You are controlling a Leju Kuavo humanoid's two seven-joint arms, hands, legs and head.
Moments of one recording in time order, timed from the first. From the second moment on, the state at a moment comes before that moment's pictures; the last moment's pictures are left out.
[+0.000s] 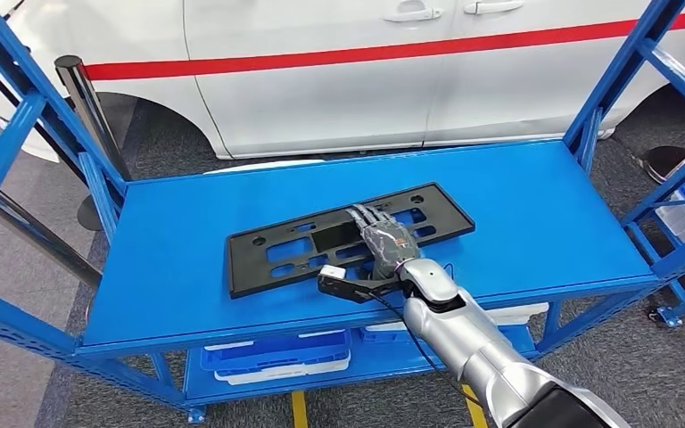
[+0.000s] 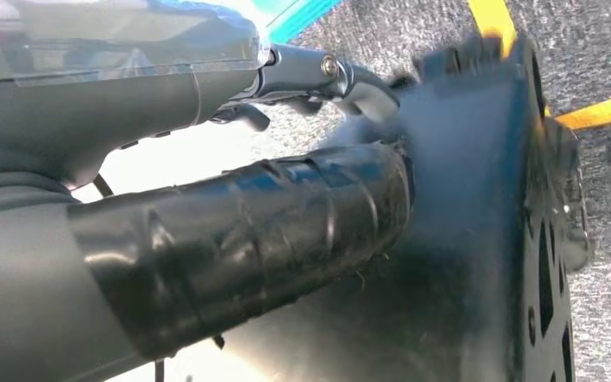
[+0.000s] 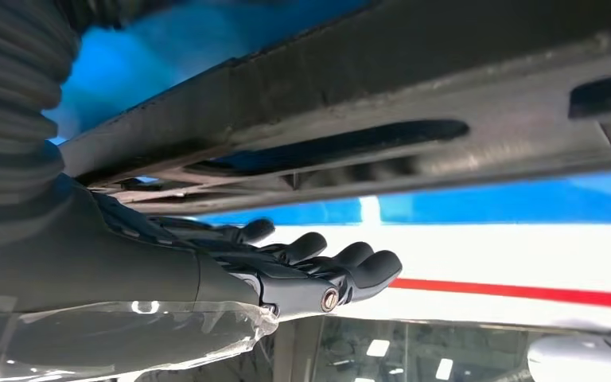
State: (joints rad) left arm -0.25 -0.28 -0.05 -0.22 -1.51 -0.31 0.19; right arm -0.74 0.08 0.68 -0.64 0.85 -0.17 -0.10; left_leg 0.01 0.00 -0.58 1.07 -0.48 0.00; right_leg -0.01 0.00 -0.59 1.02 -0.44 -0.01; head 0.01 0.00
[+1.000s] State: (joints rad) left arm -0.26 -0.29 -0.12 -0.22 -1.51 -0.28 0.19; right arm -0.69 0.09 0.64 -0.65 1.06 -0.45 0.06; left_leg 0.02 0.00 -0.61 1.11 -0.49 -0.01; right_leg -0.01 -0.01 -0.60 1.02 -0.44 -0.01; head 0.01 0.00
